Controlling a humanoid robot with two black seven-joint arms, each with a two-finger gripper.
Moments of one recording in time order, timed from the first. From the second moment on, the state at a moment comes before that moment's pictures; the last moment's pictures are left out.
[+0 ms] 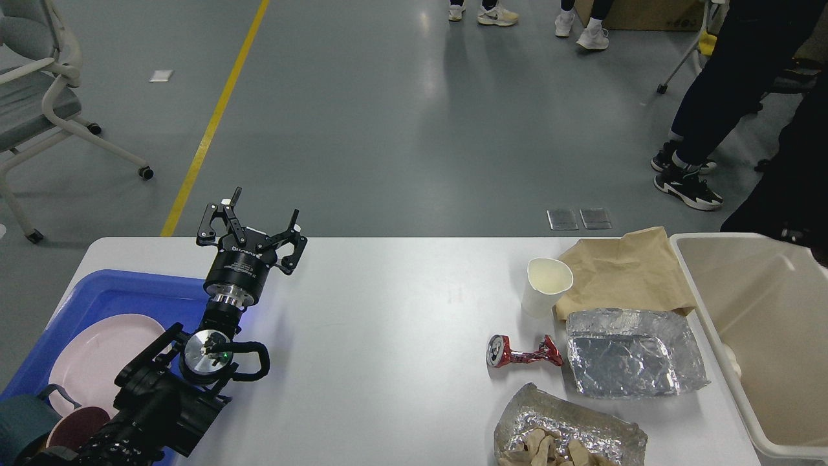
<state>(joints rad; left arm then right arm) -0.55 0.01 -1.16 -0.52 0.00 -0.60 -0.27 1.07 -0.54 -1.55 0.20 0.17 0.13 0.43</state>
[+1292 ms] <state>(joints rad) -0.55 0.01 -1.16 -0.52 0.00 -0.60 -0.27 1.51 -0.52 -1.43 0.94 -0.24 -0.04 0.42</state>
